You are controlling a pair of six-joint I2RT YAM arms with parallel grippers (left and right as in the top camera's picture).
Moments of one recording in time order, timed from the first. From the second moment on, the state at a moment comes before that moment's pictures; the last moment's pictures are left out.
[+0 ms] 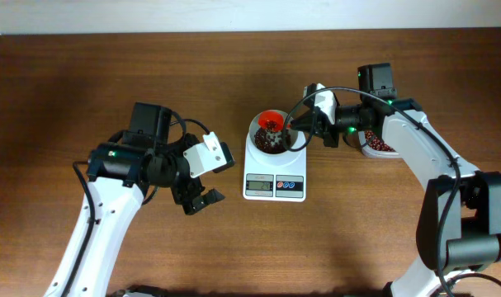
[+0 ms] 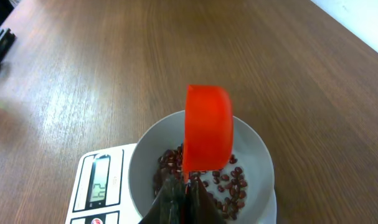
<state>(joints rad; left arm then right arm) -0.16 1.31 1.17 -1.11 0.51 0.95 0.12 1.86 1.29 -0.50 -1.04 -0.95</state>
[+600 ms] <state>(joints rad) -0.16 1.31 1.17 -1.11 0.51 0.95 0.12 1.86 1.29 -0.48 -1.03 -0.95</state>
